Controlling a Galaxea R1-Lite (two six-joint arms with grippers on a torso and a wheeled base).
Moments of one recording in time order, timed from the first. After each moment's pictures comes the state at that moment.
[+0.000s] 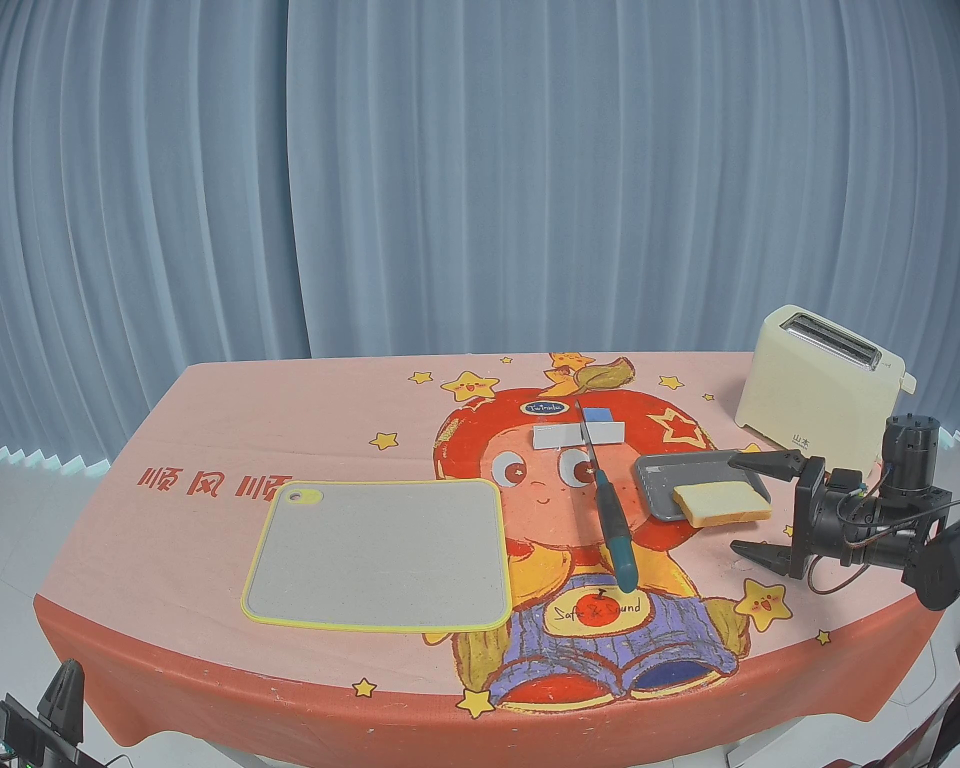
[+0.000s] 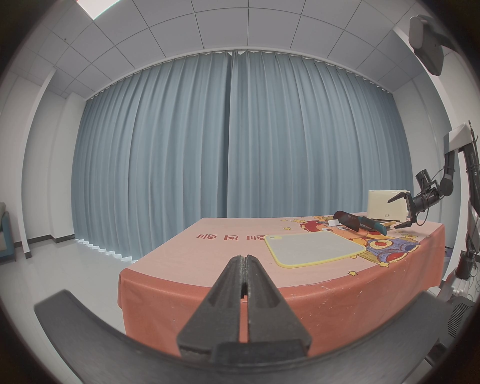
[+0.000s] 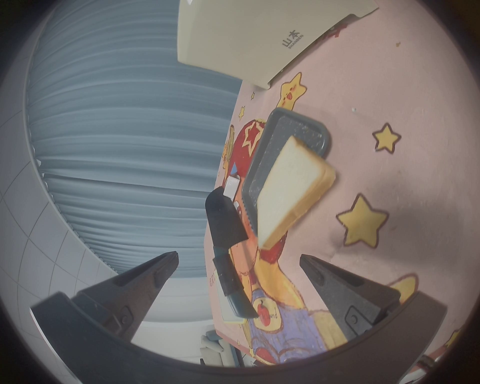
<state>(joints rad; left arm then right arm) -0.01 0.02 -0.02 0.00 0.01 0.00 0.13 1.69 -0.38 -0.84 0.51 1.26</state>
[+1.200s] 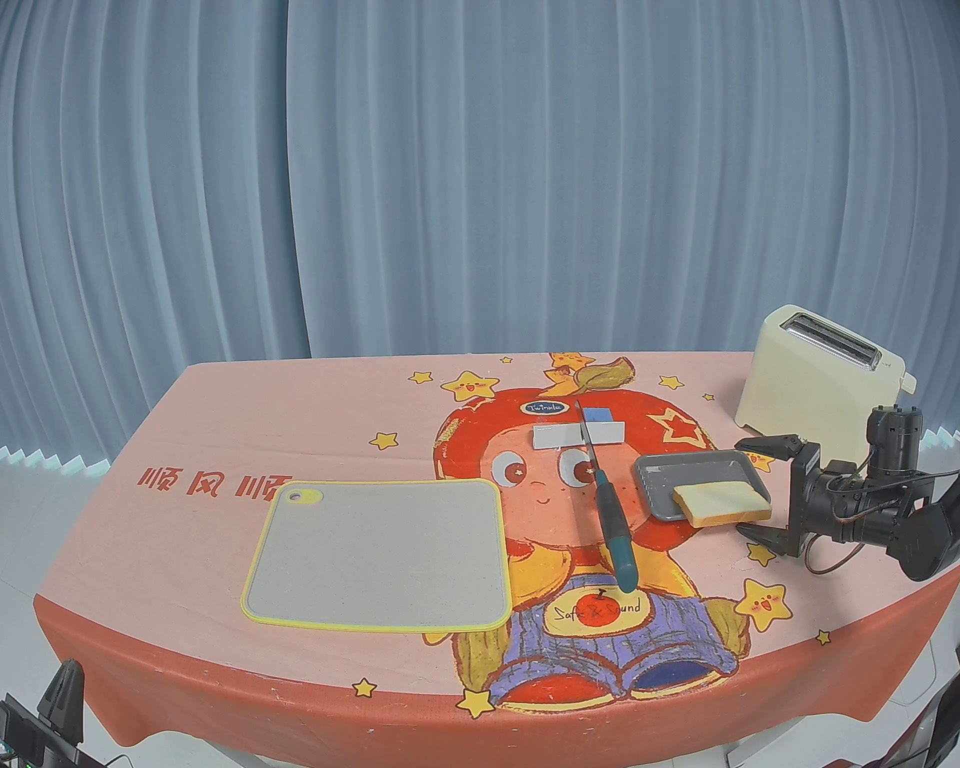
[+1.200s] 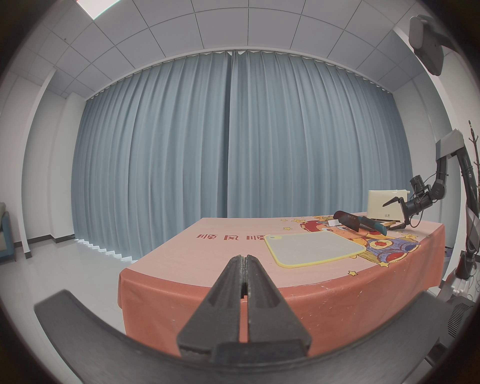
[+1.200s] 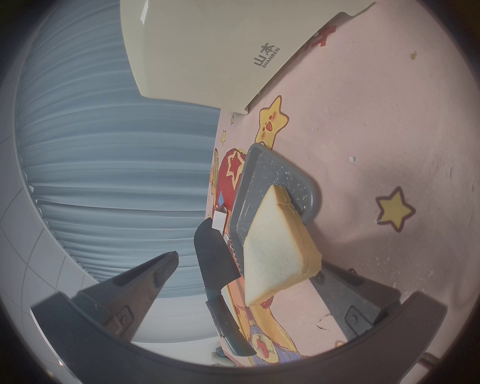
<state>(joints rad) -0.01 0.02 -0.02 0.00 0.01 0.00 0.04 1.84 -0.49 -0.84 0.51 1.30</state>
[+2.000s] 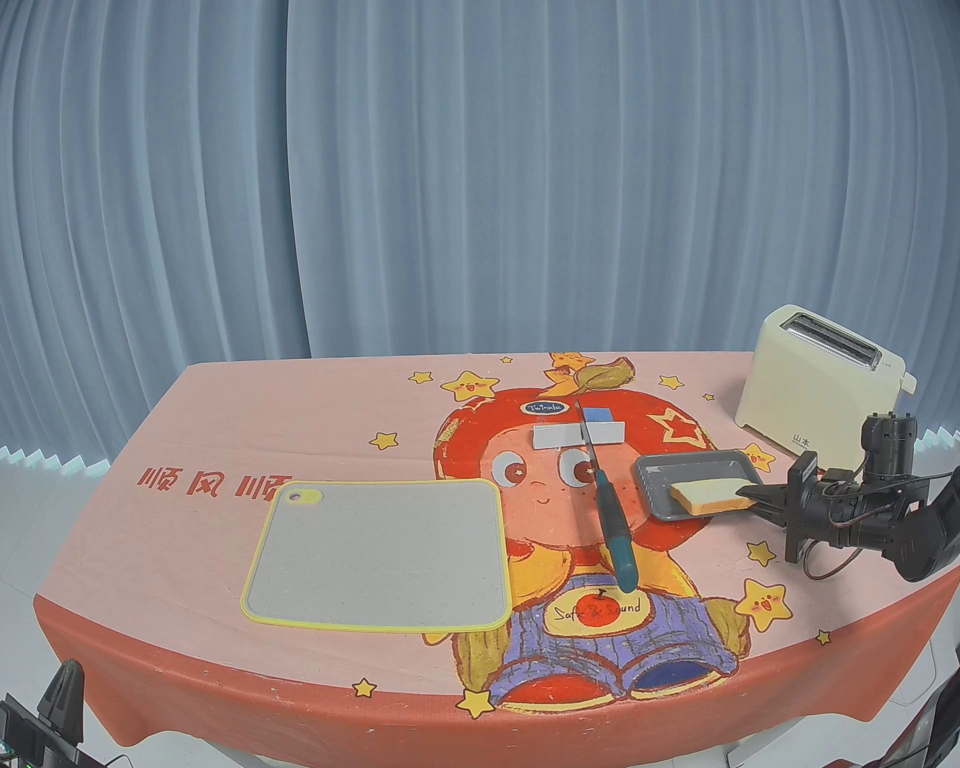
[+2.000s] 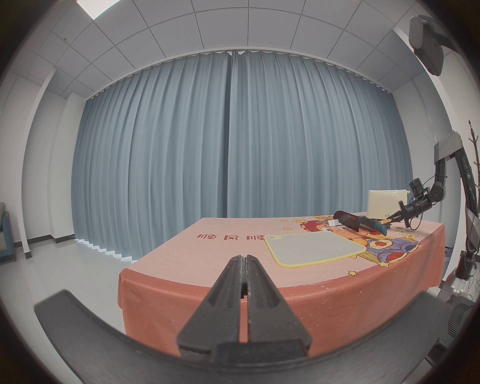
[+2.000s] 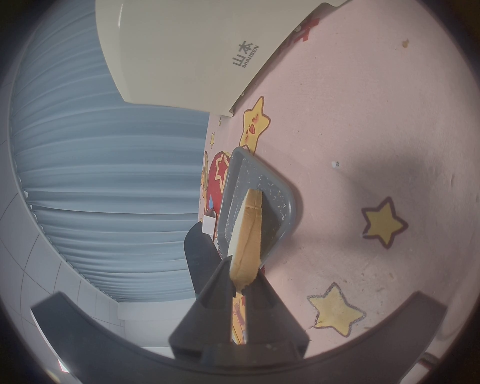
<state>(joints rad) -0.01 0.02 -0.02 0.00 0.01 0.00 0.03 1.87 -0.49 -0.84 0.51 1.30</state>
